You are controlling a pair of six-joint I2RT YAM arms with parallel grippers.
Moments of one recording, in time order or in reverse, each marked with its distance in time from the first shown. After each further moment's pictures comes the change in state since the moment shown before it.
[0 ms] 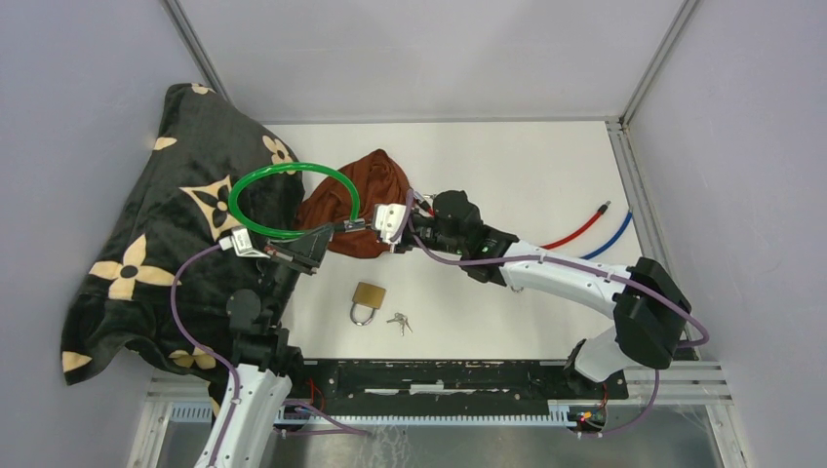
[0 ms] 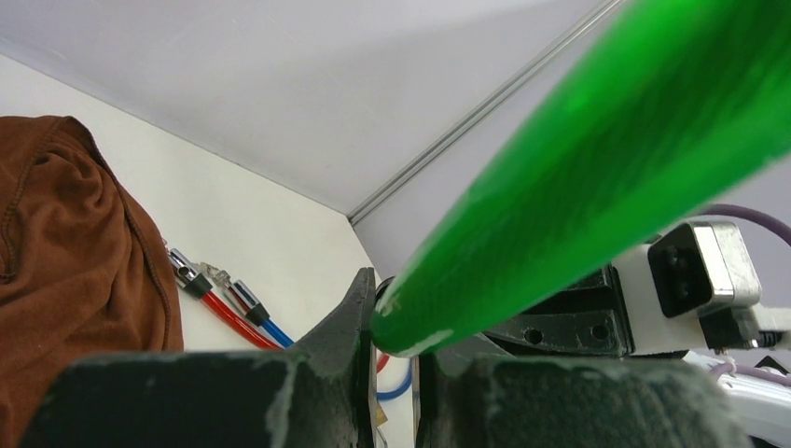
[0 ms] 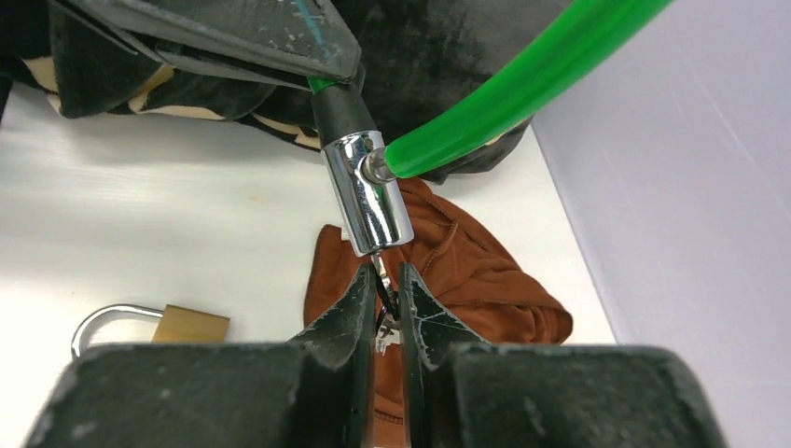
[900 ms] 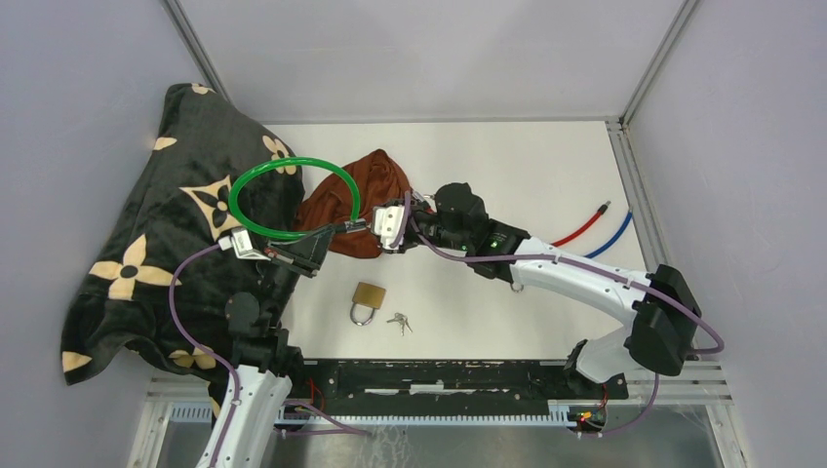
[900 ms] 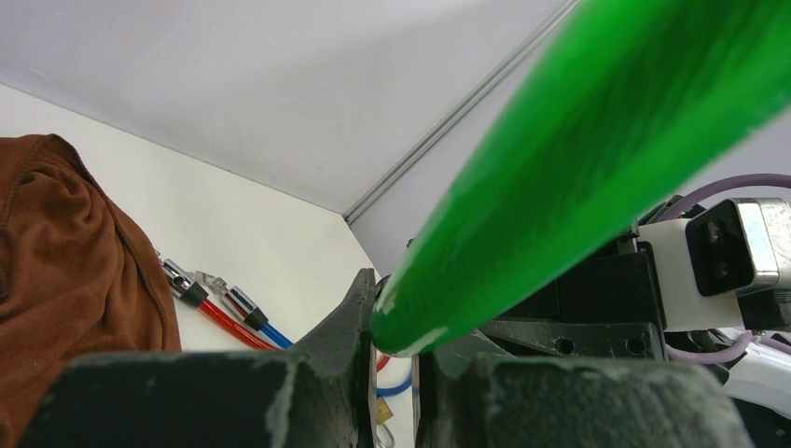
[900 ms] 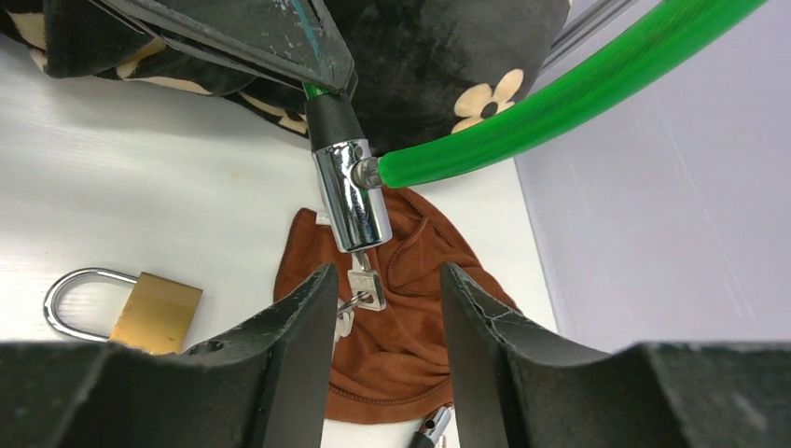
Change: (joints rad) left arm 0.010 -0.014 -0.002 0.024 0.028 0.032; right arm 0.008 -0.066 0.048 -0.150 0.002 -0.154
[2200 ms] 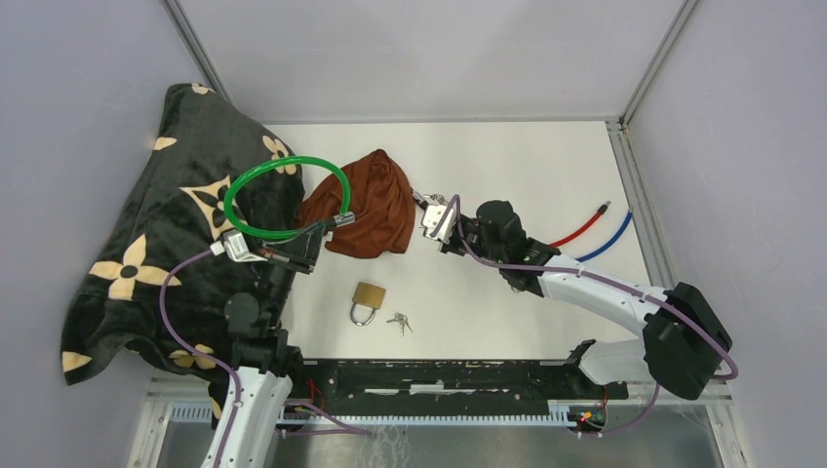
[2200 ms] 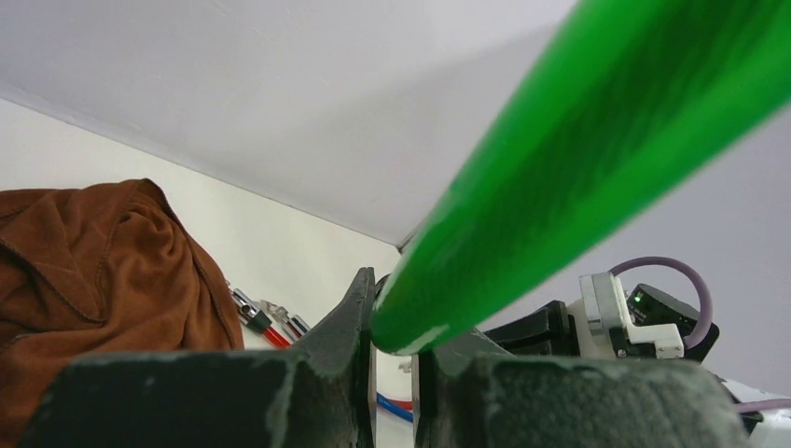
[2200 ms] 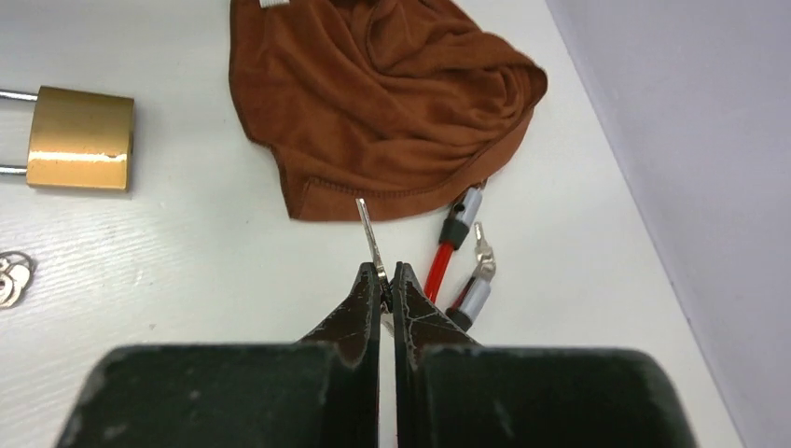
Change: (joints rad) left arm 0.026 -0.017 -0.004 -0.021 -0.074 0.090; right arm -0.183 -0.131 -0.336 0.061 0.099 0.107
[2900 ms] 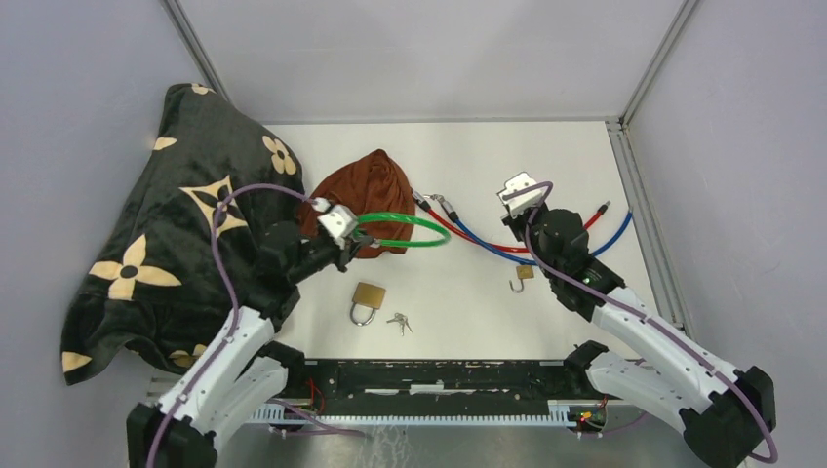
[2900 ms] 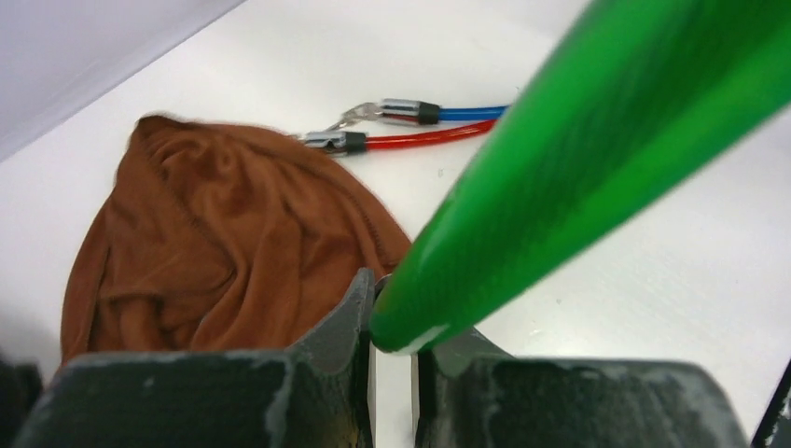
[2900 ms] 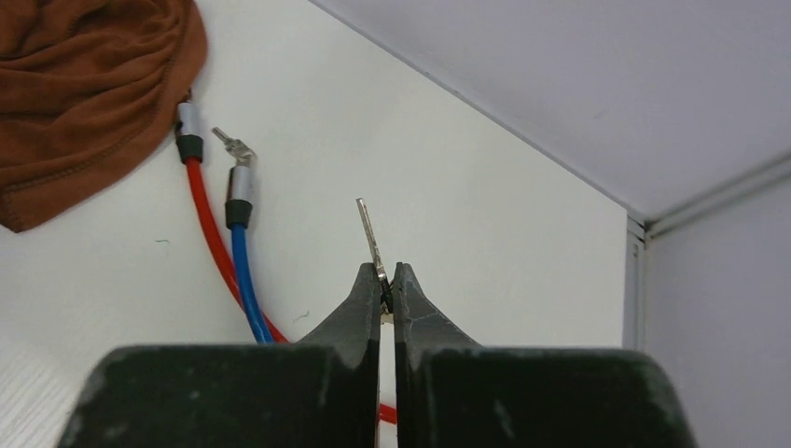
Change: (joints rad) left arm -0.152 0.456 0.311 -0.429 0.307 1.049; right arm -0.174 -0.395 -0.133 -0.118 0.486 0.225
